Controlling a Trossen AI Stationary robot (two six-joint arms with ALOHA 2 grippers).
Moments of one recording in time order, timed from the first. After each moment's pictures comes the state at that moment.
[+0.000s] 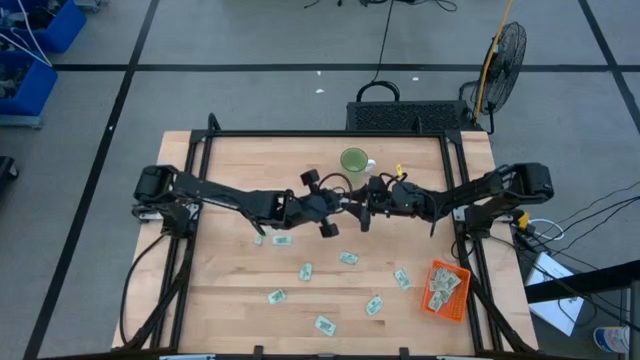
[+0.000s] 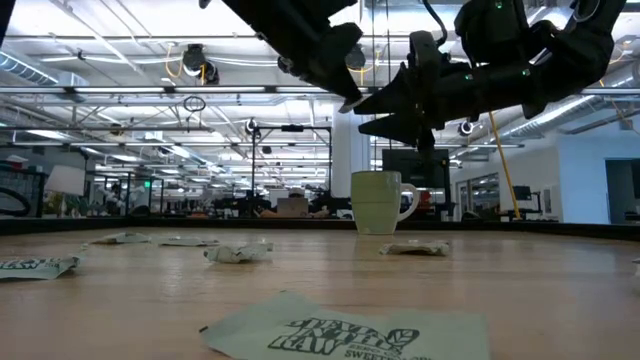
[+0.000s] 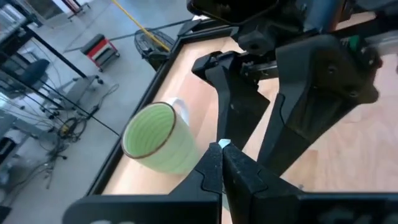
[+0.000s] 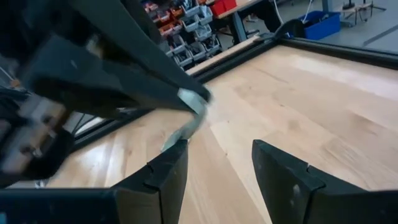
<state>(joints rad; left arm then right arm) -0.09 1.76 1.27 -0.08 -0.59 0.11 -0.07 1.49 0.45 0.88 0.10 0.45</state>
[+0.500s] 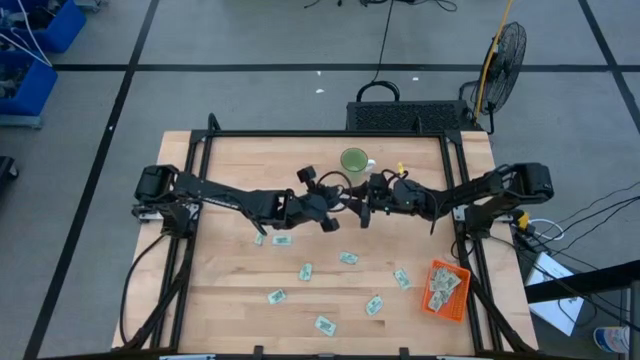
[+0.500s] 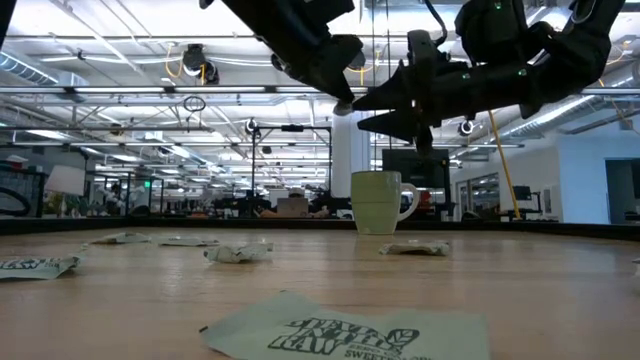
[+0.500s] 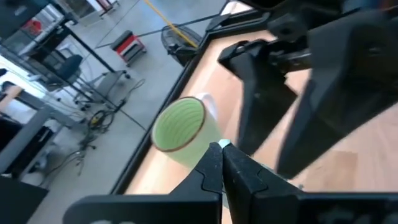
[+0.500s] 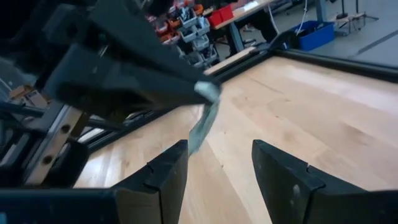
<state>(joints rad) -0.09 1.76 1.27 -0.07 -0.70 0.11 -0.09 1.49 0.45 0.91 0.10 0.45</state>
